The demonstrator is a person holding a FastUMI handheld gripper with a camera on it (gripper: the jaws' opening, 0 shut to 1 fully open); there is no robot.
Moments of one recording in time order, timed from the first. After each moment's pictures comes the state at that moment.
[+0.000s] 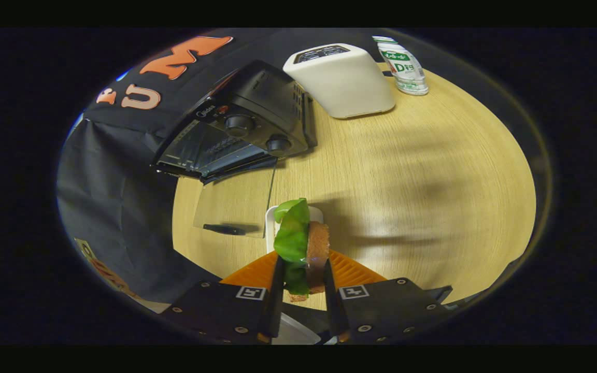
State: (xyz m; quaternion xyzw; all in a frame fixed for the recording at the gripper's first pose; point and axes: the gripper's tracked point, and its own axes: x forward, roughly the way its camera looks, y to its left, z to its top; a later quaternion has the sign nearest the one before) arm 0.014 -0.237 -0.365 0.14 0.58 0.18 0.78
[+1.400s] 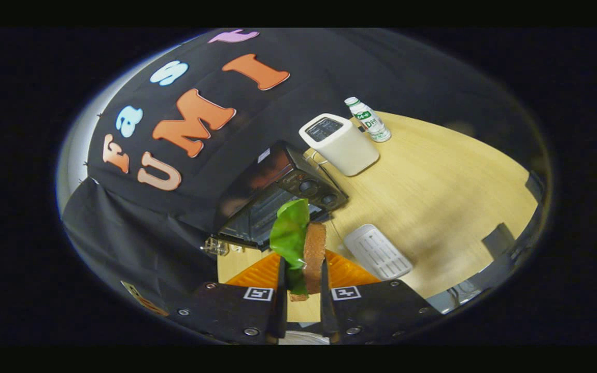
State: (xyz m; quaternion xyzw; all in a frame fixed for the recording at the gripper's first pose) arm 0.004 -0.159 -0.250 0.34 0.33 0.04 0.88
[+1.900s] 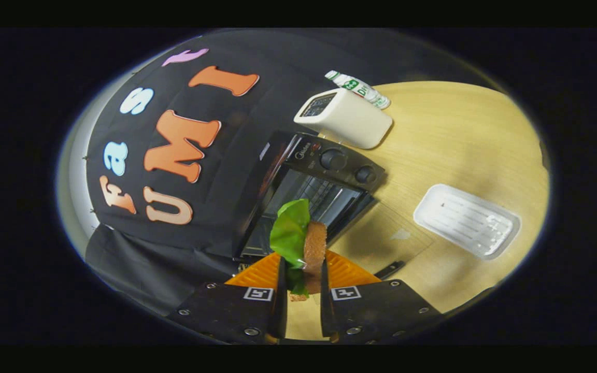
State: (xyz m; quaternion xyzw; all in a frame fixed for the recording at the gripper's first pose) arm 0.074 -0.060 -0.292 0.49 0.28 0.01 0.83
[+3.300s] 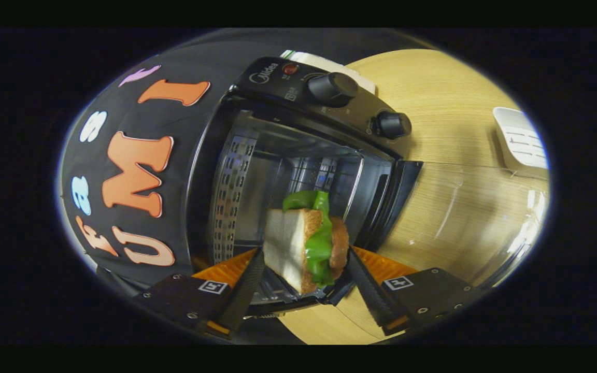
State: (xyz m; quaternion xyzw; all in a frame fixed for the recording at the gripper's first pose) arm 0.186 0.008 -0.354 0.55 0.24 -0.10 0.79
